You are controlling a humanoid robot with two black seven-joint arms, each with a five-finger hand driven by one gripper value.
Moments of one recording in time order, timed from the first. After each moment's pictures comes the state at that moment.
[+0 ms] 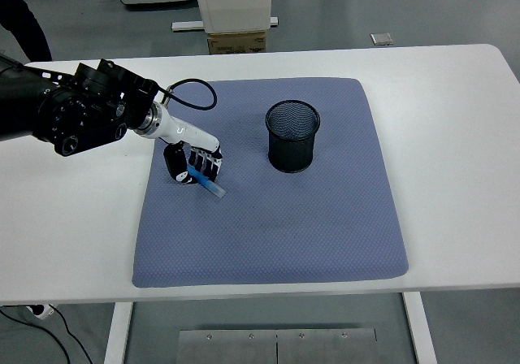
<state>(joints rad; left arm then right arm) -1.59 0.21 0.82 -0.86 0.87 -0.28 -0.40 0.00 0.00 0.52 0.25 0.29 0.07 0.01</state>
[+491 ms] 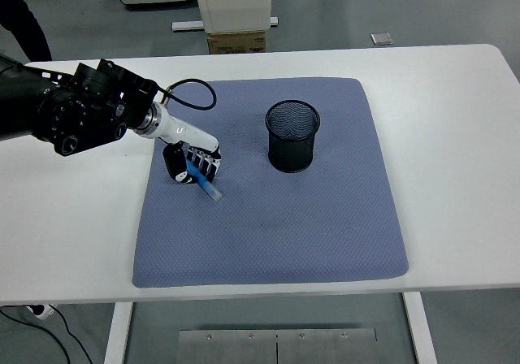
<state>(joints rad) -1.60 0.21 0.82 -0.86 0.87 -0.28 -0.40 0.00 0.00 0.52 0.25 0.29 0.07 0.01</state>
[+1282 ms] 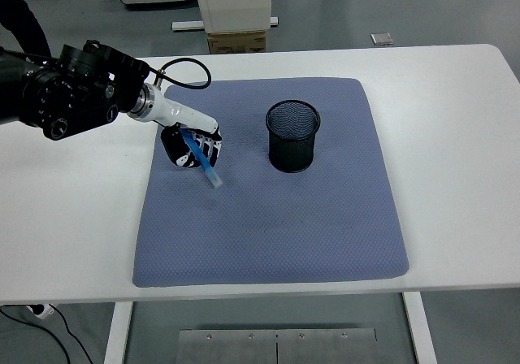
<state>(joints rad) -1.65 0.24 0.81 -0.86 0.78 -0.29 -0.42 0.00 0.00 0.52 0.25 0.29 0.07 0.01</state>
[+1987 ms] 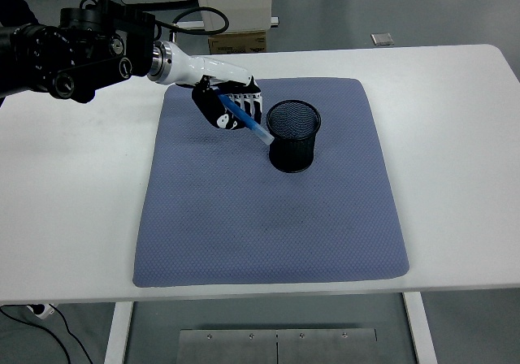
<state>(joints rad) -1.71 0.25 0.68 -0.86 0.53 -0.35 -0.43 0.00 0.00 0.52 0.25 0.29 0.07 0.01</state>
